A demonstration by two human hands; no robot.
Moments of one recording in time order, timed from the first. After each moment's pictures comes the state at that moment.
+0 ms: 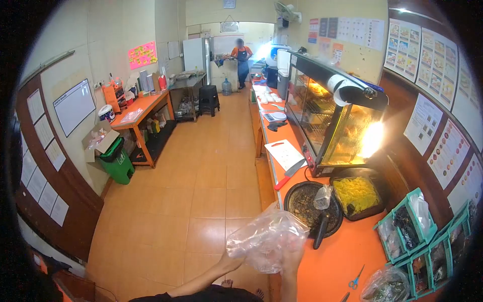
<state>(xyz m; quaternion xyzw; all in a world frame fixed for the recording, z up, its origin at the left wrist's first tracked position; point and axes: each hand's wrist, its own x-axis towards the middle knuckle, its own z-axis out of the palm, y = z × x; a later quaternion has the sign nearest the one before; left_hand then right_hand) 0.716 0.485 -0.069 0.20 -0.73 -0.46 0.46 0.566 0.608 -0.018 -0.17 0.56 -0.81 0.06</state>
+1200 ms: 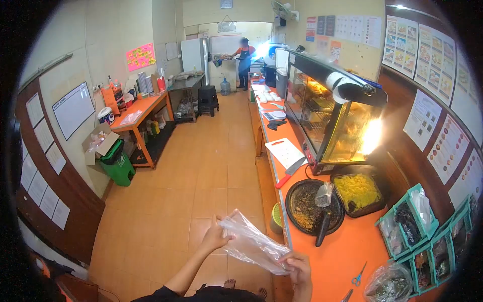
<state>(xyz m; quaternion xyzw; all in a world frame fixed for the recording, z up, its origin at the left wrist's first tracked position) 0.743 0.403 -0.078 0.28 -0.89 -0.24 0.27 0.565 0.664 -0.001 -0.26 0.45 -0.74 0.43</state>
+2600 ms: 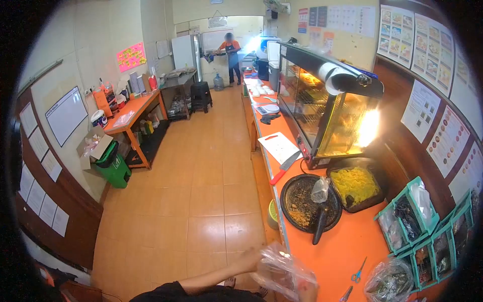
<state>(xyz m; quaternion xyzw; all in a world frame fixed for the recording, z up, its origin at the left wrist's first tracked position) 0.664 0.501 -0.155 0.08 -0.95 -0.30 0.08 0.574 0.764 -0.108 0.02 0.95 -0.25 0.18</state>
